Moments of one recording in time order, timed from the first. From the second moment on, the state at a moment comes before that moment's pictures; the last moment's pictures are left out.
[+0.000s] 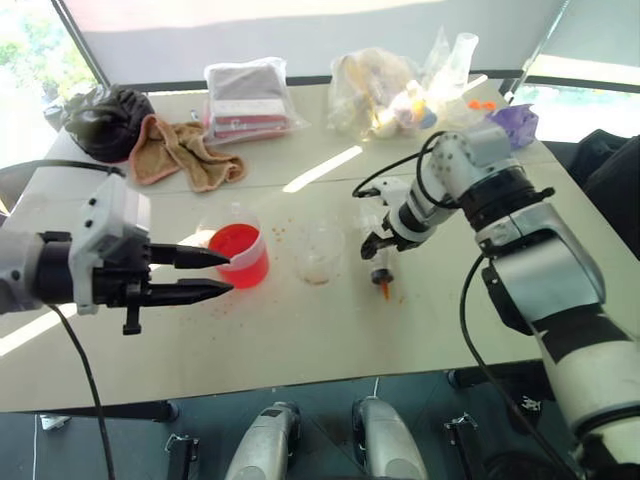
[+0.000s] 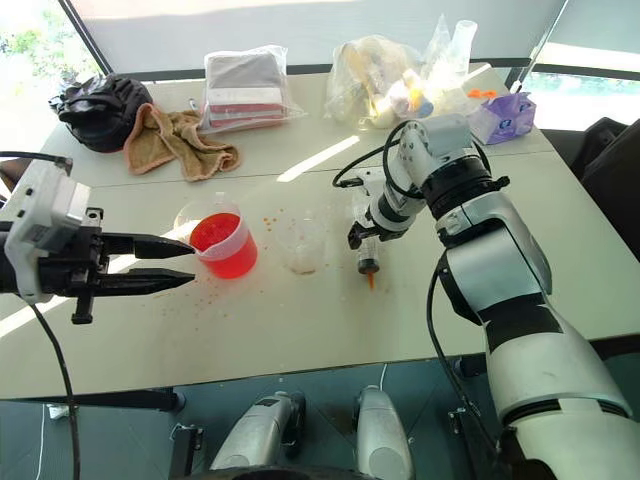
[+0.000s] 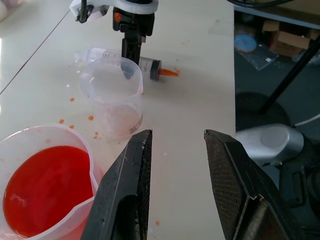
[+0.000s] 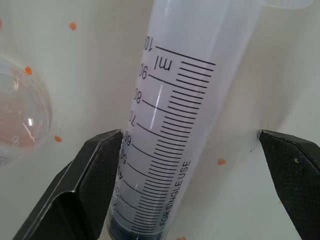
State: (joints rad) left arm -0.15 1.22 0.45 -0.57 -1.01 0.78 -1.06; right arm -1.39 -0.41 0.41 0.83 0.76 1.61 0.06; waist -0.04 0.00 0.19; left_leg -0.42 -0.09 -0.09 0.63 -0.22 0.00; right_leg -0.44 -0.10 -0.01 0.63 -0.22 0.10
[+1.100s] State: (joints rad) left arm -0.31 1.20 0.44 -0.41 -0.96 0.79 -1.05; right arm -1.37 -0.37 0.05 0.59 0.29 0.79 0.25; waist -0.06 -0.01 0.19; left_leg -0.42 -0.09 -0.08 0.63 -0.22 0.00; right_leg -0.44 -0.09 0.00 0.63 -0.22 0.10
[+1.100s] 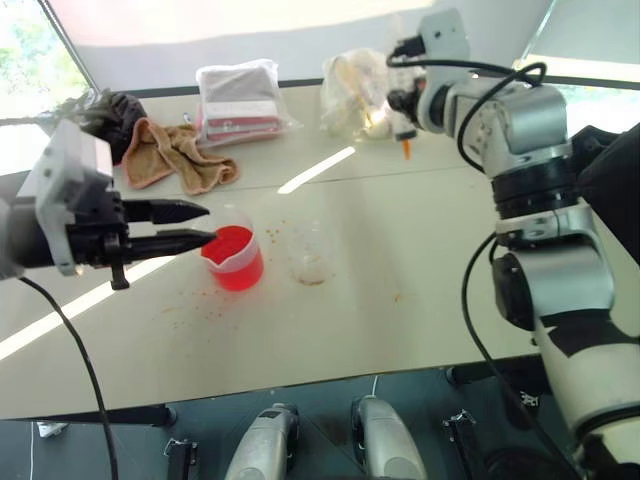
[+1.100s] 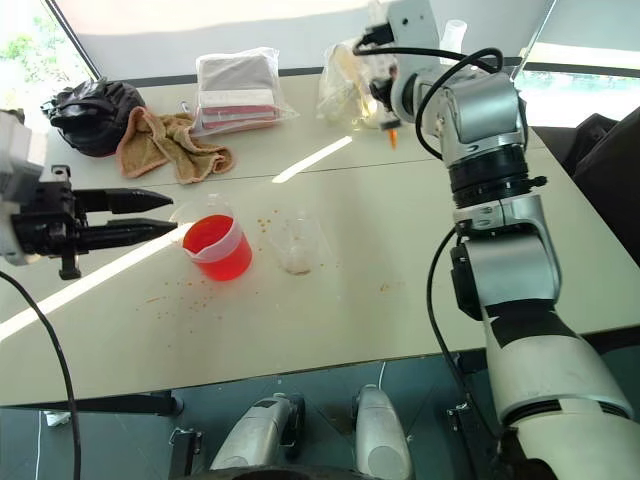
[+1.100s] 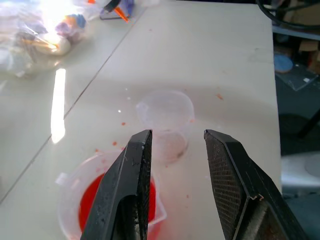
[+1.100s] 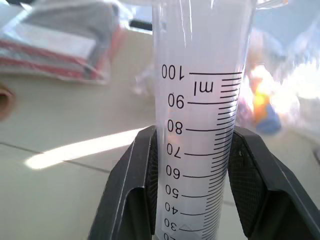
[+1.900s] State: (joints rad) left arm -0.38 1.33 0.53 -0.20 -0.82 0.82 -1.15; right arm -0.92 0.04 0.15 0.12 0.48 0.41 0.71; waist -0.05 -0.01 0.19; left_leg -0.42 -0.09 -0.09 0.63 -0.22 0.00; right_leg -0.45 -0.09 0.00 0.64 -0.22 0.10
